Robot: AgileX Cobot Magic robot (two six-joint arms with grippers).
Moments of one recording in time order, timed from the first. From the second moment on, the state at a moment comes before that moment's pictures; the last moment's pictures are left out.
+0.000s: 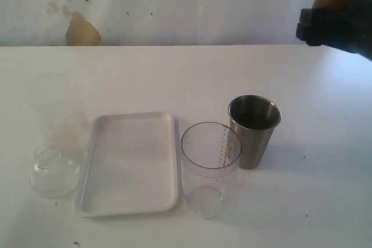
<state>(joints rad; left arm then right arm) 0.07 0.00 0.00 0.09 0.21 -0.09 -0.01 1.37 -0.77 0.00 -0.35 0.01</state>
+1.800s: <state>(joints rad) 0.07 0.00 0.00 0.09 0.21 -0.09 0.30 1.24 -0.59 -0.49 -0.13 0.07</state>
